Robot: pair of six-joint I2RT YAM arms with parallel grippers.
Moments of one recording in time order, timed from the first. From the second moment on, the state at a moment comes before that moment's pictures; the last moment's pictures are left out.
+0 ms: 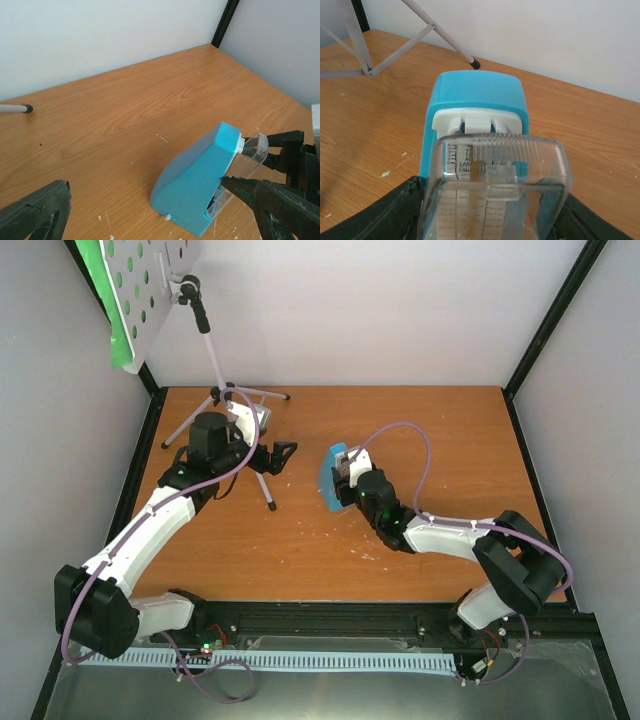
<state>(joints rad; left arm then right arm) -0.35 1.21 0.99 -0.18 0.37 -0.04 0.79 1.51 0.66 0.55 0.35 0.05</state>
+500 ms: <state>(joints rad) -0.35 1.21 0.99 -0.18 0.37 -0.04 0.72 1.53 0.73 0.44 0.20 0.06</state>
